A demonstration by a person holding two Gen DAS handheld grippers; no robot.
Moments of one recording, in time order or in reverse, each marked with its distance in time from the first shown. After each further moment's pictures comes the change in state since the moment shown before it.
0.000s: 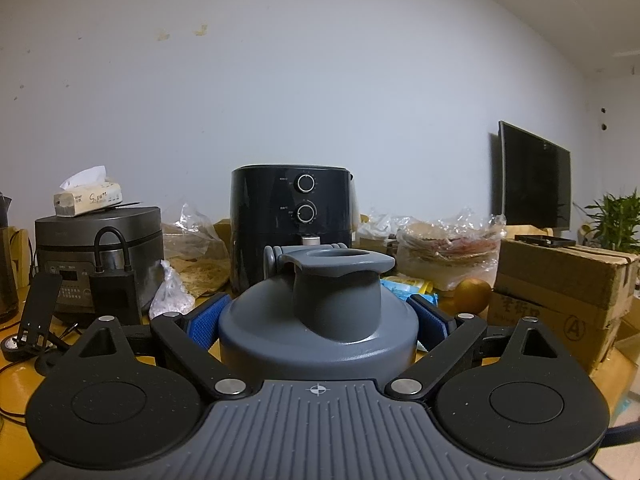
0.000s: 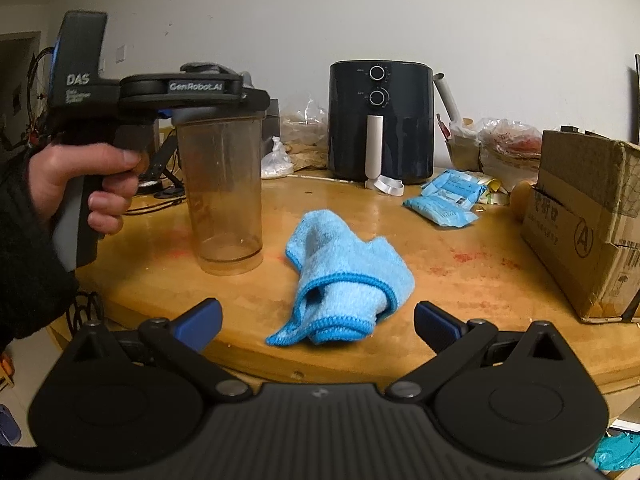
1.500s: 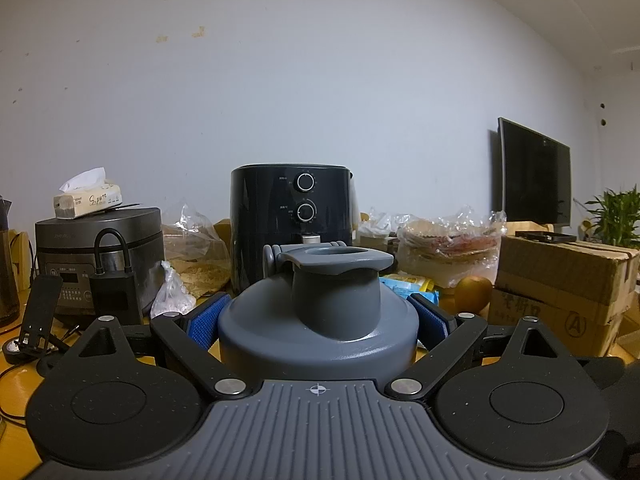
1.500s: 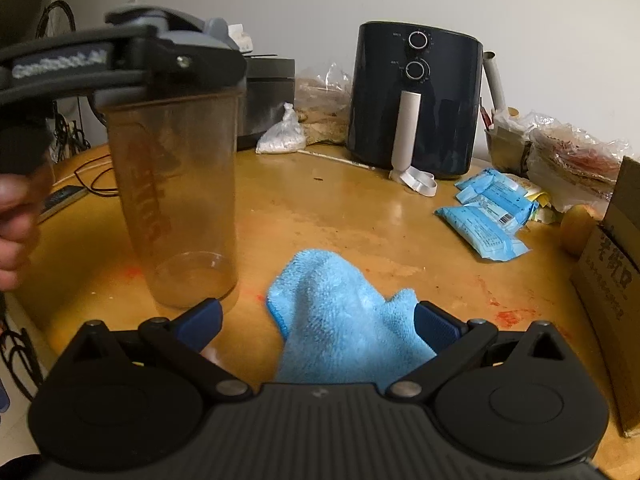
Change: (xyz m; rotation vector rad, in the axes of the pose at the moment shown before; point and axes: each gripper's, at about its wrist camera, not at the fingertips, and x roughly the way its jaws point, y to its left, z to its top) left arm 0.001 0.000 0.001 0.015 0.009 0.001; right arm 0.119 -0.007 0.053 -0.102 0.139 0.035
